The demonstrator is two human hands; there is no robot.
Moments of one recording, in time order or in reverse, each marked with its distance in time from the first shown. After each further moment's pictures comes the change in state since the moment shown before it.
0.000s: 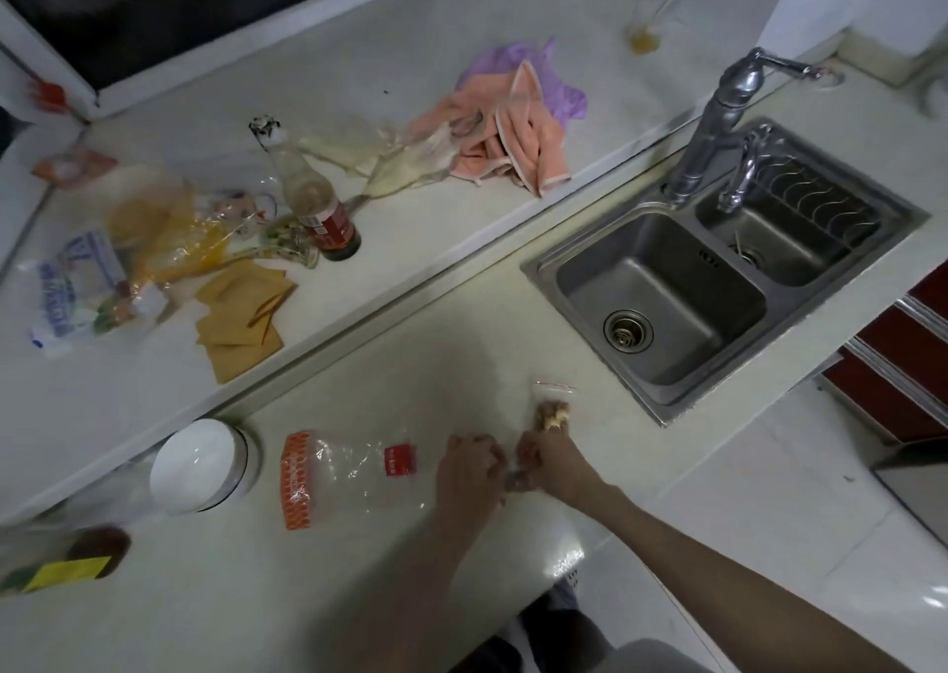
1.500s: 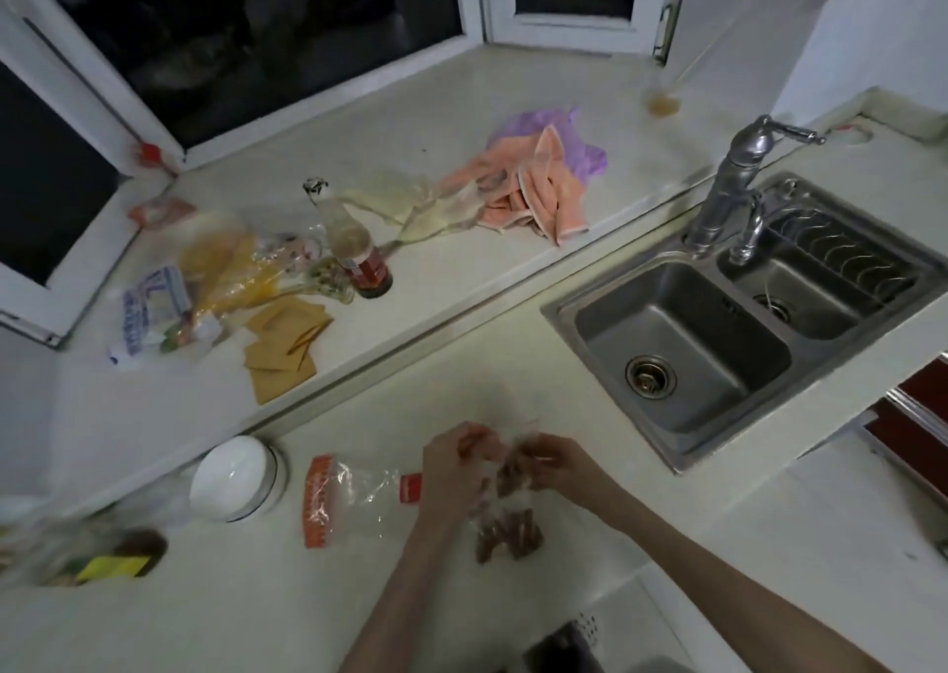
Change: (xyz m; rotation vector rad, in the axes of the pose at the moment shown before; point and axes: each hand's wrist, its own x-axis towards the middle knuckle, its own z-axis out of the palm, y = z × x) left_hand -0.017 0.054 -0.095 -0.672 0.271 -0.141; right_hand -0.017 -0.040 -0.059 0.572 -0.046 -0.108
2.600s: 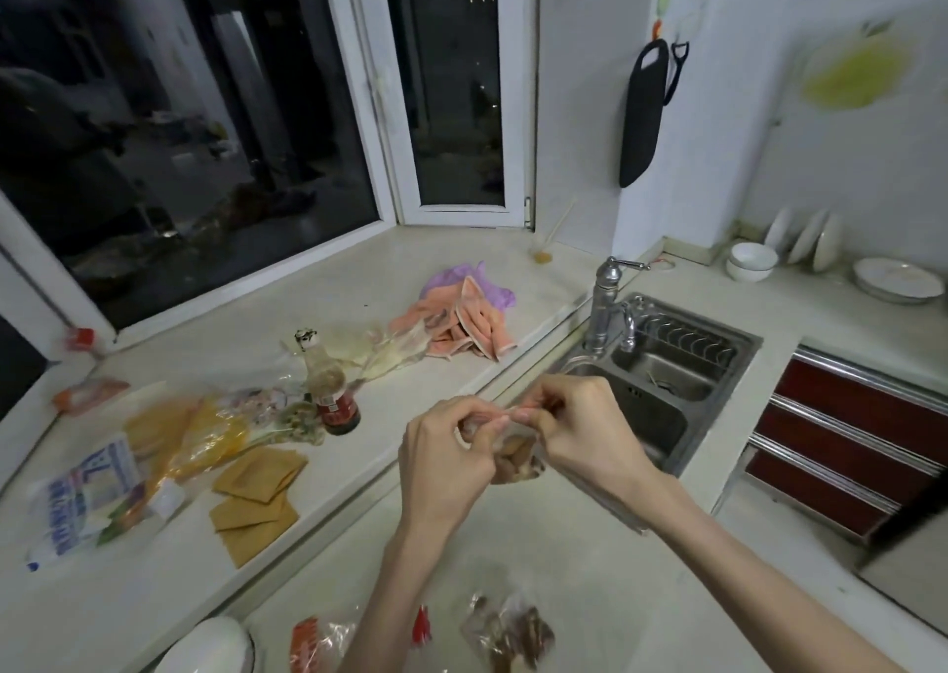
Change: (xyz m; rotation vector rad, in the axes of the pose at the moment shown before) left_hand -0.030 0.150 -0.101 0.088 0.048 0.816; right_hand -0.112 -0.232 0.021 -0.634 0.768 -0.496
